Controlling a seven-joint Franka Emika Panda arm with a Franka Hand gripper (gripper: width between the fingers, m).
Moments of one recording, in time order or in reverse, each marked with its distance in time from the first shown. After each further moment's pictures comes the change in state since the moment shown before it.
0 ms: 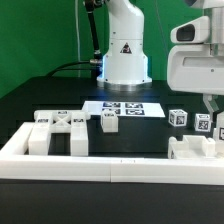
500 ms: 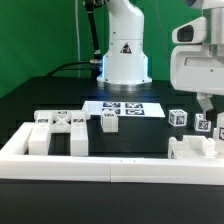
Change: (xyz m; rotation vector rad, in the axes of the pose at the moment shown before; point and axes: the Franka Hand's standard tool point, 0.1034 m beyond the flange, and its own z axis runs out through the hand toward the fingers) arm -0.003 -0.001 0.000 -0.003 -0.009 -0.015
